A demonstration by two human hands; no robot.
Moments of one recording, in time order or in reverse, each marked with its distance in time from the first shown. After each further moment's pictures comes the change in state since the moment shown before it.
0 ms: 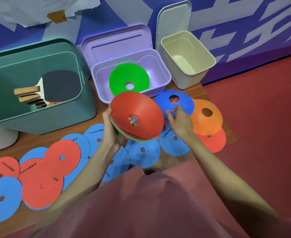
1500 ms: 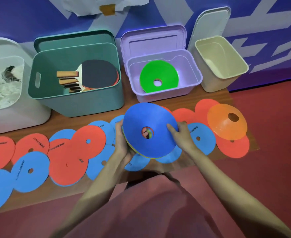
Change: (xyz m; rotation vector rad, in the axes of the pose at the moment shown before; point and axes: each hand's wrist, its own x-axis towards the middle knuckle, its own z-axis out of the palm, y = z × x) left_hand -0.041 -0.015 -0.084 -0.135 0.080 -0.046; right_hand -0.076 -0.067 0.053 0.366 -0.199 -0.068
